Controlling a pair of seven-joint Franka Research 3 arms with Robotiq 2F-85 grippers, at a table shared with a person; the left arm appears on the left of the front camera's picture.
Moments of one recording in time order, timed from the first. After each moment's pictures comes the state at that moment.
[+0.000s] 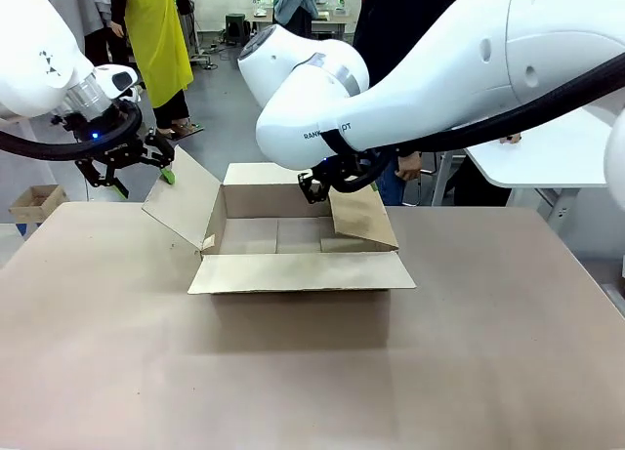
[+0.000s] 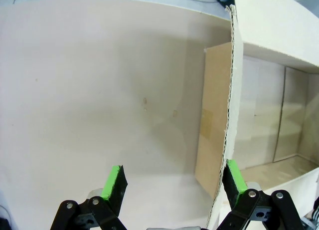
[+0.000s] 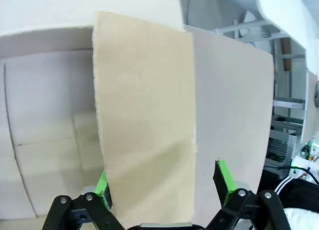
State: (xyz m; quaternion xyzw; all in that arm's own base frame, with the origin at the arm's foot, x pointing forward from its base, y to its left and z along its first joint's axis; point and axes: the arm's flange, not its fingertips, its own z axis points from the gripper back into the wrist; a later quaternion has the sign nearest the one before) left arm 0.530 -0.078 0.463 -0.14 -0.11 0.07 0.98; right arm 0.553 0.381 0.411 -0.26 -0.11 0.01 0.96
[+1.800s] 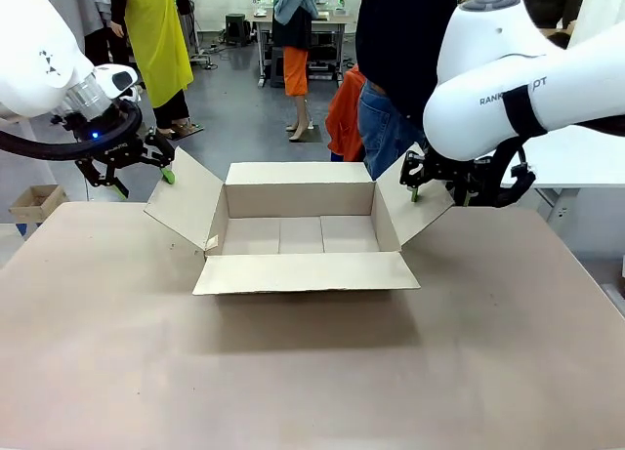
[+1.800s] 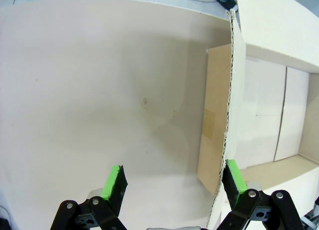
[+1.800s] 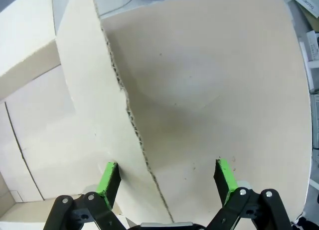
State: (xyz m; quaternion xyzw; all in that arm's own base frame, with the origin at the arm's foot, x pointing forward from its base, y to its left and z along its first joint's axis) left arm 0.531 -0.078 0.463 -0.14 -0.11 0.07 0.98; right arm 0.510 0.171 0.446 -0.03 -0.13 -0.14 0.98
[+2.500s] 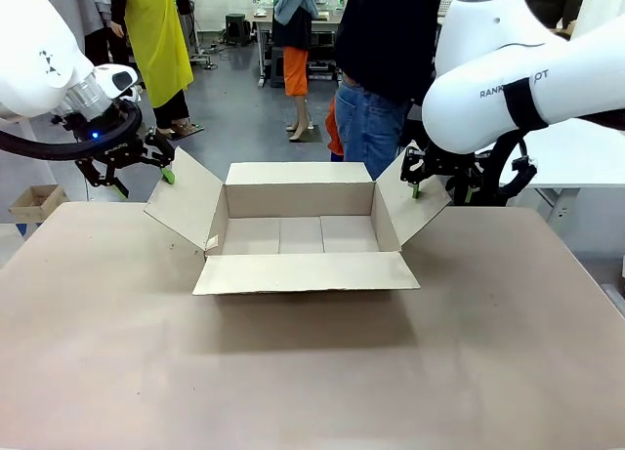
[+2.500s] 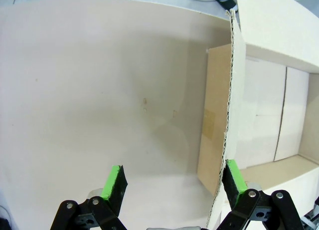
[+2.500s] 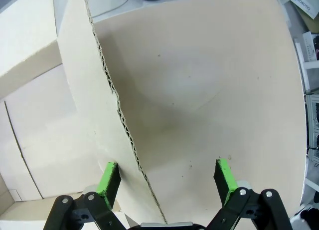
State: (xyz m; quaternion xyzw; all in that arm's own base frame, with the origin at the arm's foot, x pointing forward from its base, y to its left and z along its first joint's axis) left arm 0.531 -0.078 0.463 -0.14 -0.11 0.07 0.98; right arm 0.510 0.173 0.454 -0.04 -0.13 -0.14 0.98
